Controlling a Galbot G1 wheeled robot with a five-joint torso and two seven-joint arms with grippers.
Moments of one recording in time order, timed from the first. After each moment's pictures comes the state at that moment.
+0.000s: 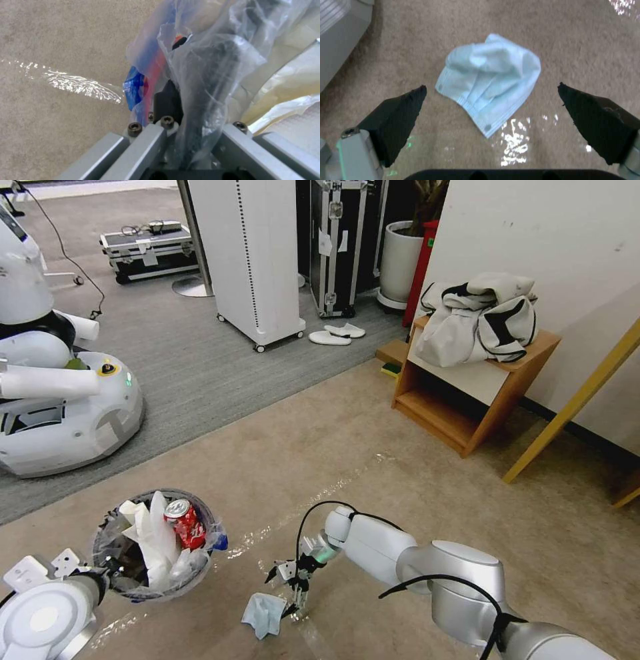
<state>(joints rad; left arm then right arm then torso) 1.58 -1.09 -0.86 -2.14 -1.51 0.50 -1.05 -0.31 1.61 -0.90 0.35 0.19 0.48 -1.06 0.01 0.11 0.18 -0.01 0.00</state>
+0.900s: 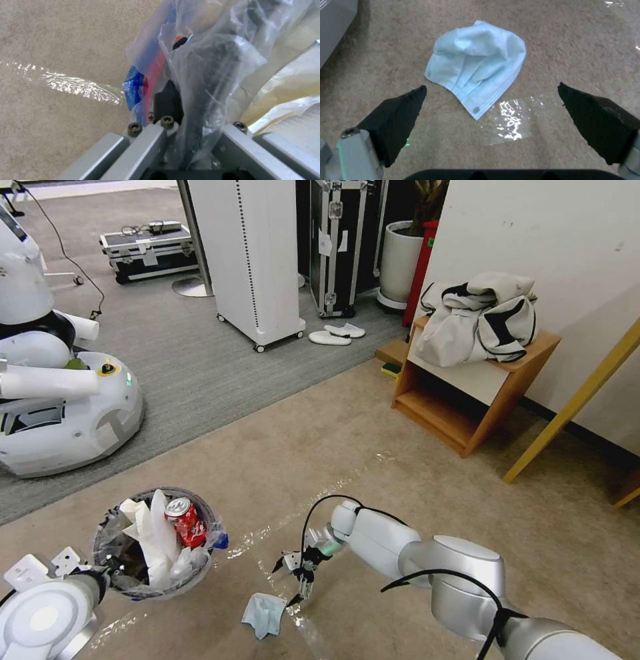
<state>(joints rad) 1.58 -1.09 -0.86 -2.15 -1.51 0.50 -1.04 -0.29 1.61 -0.90 0.33 0.21 0.47 -1.04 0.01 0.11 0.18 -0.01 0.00</state>
